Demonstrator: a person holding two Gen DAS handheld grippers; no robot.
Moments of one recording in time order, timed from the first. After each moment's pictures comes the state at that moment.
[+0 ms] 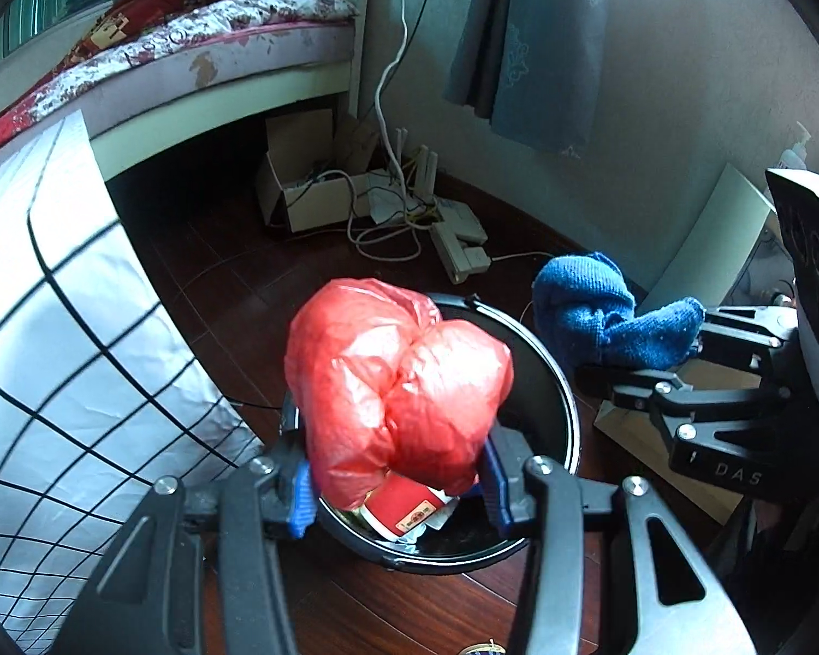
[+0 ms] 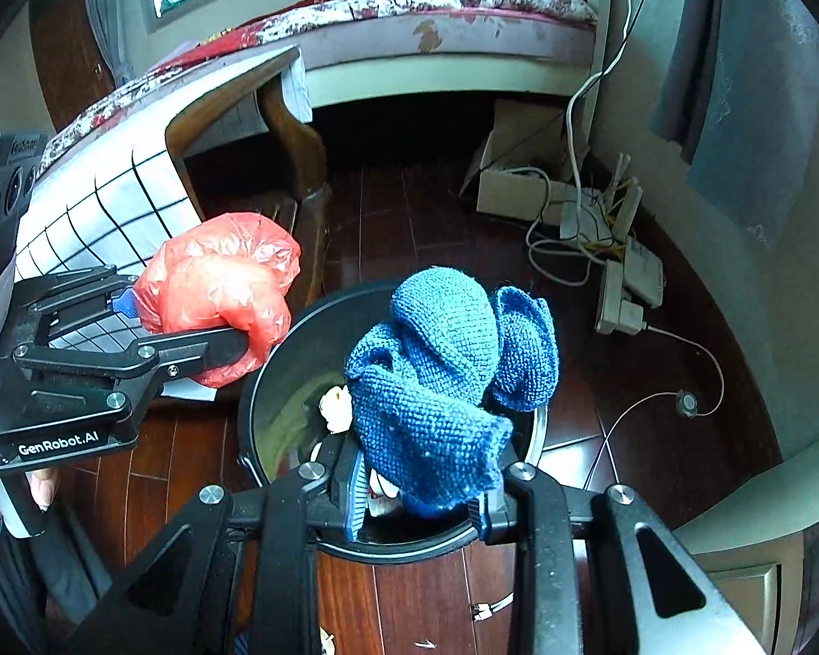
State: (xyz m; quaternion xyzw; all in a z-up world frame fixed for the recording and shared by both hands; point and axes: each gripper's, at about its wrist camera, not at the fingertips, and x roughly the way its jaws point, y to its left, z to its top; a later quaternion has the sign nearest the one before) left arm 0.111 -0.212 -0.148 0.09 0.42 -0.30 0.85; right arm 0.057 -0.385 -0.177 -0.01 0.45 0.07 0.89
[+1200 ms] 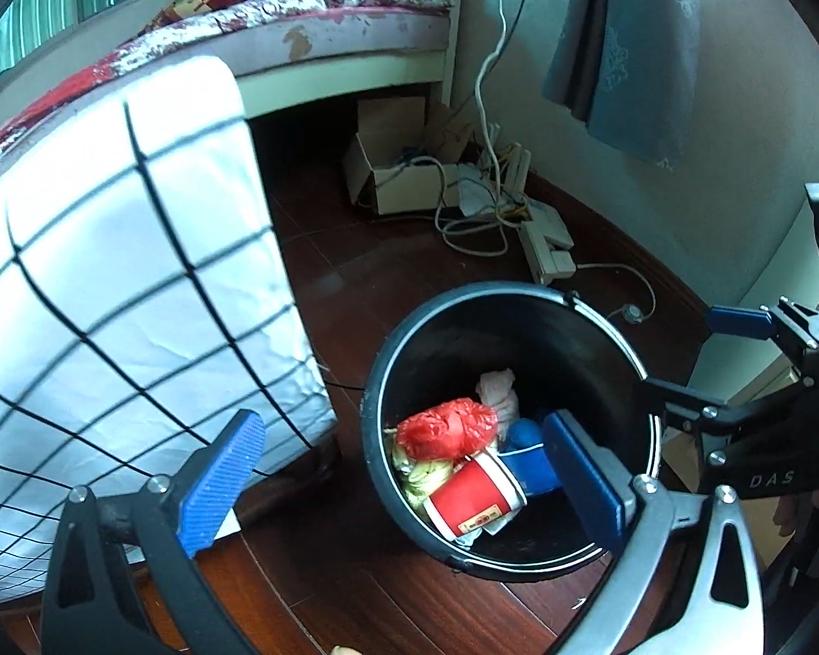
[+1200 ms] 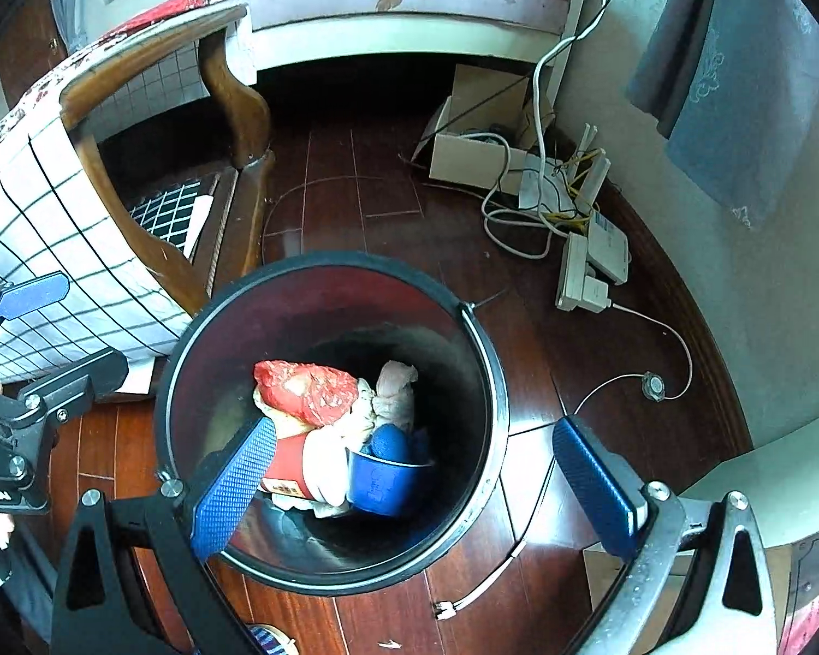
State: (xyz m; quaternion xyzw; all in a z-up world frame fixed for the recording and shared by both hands) left arm 0.115 -0.186 -0.167 0.07 0.42 -0.19 0.88; right arm 0.087 -0.392 -0.196 -0.03 0.47 0.01 0.88
